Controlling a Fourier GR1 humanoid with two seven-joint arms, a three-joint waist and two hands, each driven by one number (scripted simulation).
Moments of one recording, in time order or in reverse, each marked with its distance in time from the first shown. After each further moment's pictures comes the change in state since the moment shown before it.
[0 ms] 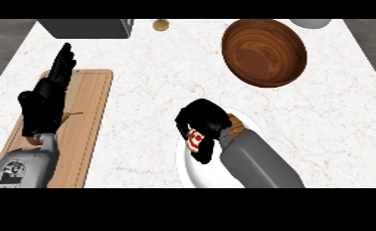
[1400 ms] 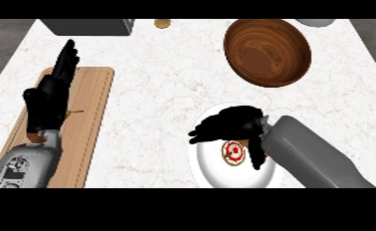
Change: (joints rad) left arm -0.027 0.028 -0.045 0.021 0.032 0.046 -0.010; right arm -0.097 -0.352 0.205 -0.053 -0.083 0.317 -0.585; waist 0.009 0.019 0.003
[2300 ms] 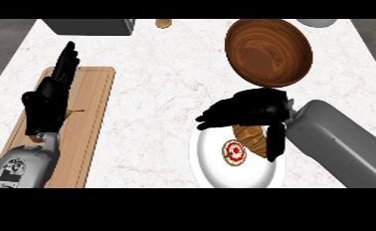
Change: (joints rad) left arm 0.014 0.049 -0.050 -0.007 0.051 0.038 -0.007; right arm -0.075 -0.171 -0.053 -0.189 -0.257 0.094 0.087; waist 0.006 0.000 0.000
